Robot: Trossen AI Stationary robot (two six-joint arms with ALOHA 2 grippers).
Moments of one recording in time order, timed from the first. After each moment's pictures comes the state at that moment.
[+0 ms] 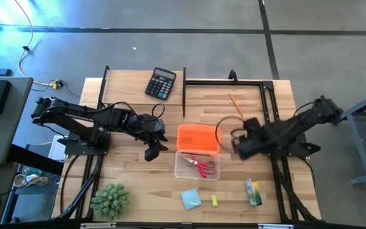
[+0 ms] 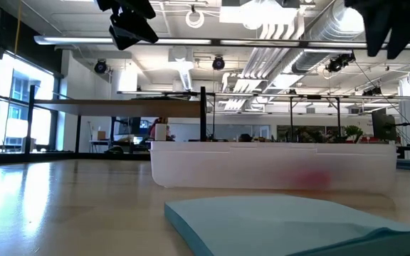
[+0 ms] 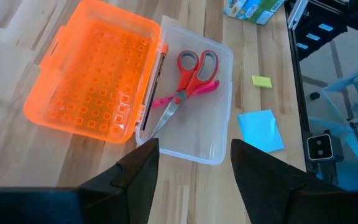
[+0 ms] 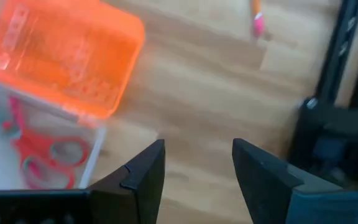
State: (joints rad) left arm 0.00 1.29 1.05 -0.54 0.07 -0.37; right arm 0.41 1.32 1.25 -1.54 0.34 1.68
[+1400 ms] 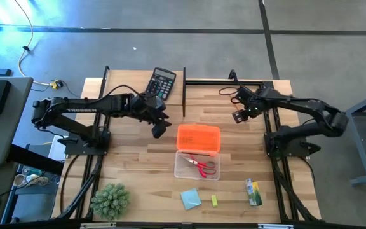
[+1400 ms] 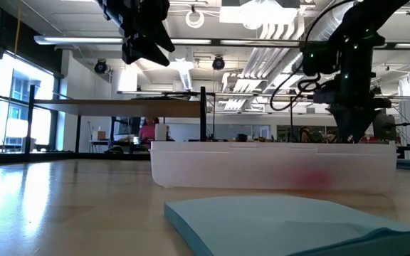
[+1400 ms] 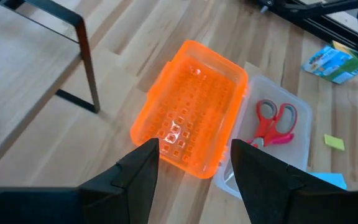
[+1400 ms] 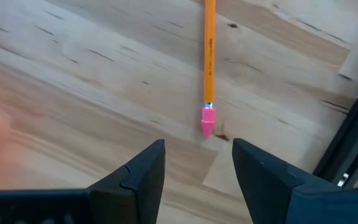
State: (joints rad) left arm 0.27 1.29 1.05 -0.52 0.03 -0.34; right arm -0.64 1.24 0.74 -0.93 0.07 0.50
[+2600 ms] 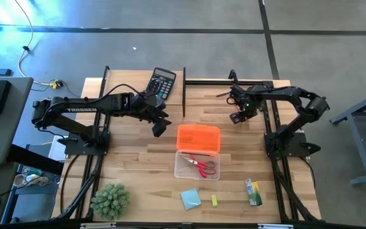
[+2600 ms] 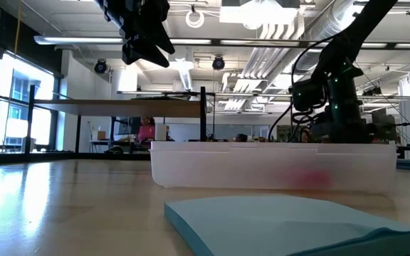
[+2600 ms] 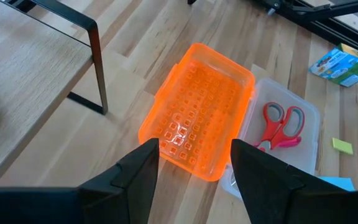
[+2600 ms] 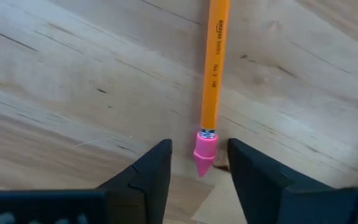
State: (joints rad) left arm 0.28 1.29 1.05 -0.52 0.02 -0.33; right arm -0.76 1.59 0.75 -0.83 0.00 0.36
